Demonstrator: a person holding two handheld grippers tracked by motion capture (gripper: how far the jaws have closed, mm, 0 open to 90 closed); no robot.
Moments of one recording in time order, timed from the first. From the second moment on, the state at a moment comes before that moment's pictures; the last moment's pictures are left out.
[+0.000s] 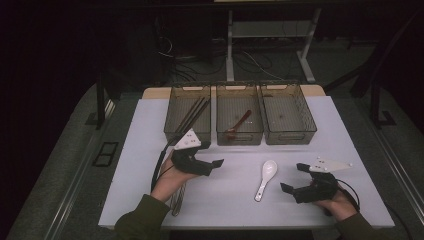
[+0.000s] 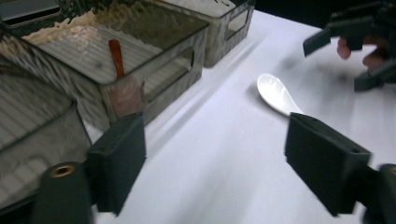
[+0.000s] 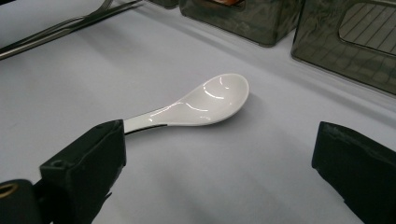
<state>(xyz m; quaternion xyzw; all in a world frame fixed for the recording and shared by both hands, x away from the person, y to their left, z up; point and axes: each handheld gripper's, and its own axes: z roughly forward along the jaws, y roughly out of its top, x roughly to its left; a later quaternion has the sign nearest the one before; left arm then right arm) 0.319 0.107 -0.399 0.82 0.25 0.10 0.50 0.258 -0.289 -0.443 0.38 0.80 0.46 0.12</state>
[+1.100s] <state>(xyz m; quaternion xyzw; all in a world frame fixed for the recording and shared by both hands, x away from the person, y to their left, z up) 0.263 0.153 -0.432 0.82 0.26 0.11 0.50 0.257 -0.277 -0.440 0.33 0.83 0.45 0.03</state>
